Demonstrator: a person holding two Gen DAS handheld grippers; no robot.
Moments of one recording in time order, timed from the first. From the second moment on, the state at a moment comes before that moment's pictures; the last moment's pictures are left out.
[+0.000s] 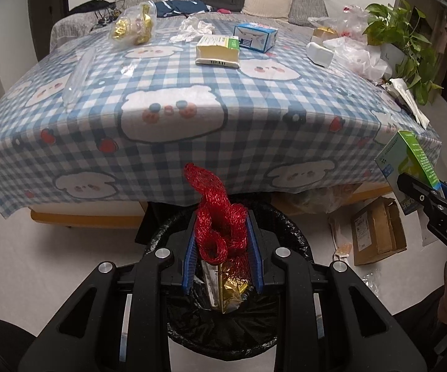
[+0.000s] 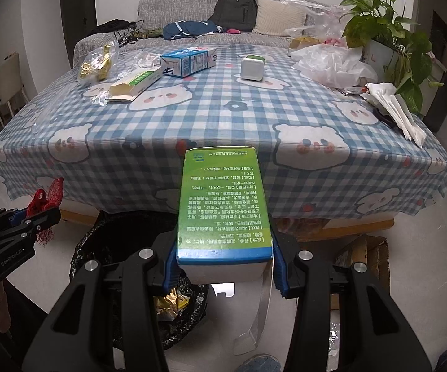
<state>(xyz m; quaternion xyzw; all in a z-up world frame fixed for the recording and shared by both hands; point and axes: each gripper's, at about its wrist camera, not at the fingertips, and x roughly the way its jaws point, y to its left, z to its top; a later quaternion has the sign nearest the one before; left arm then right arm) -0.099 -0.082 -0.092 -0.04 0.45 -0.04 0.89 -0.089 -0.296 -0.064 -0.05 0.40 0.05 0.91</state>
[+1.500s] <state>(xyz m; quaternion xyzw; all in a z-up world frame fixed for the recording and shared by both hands) -0.072 -0.105 -0.174 -0.02 0.48 -0.04 0.88 -0.080 -0.298 -0.119 -0.04 0.45 0.03 0.89</state>
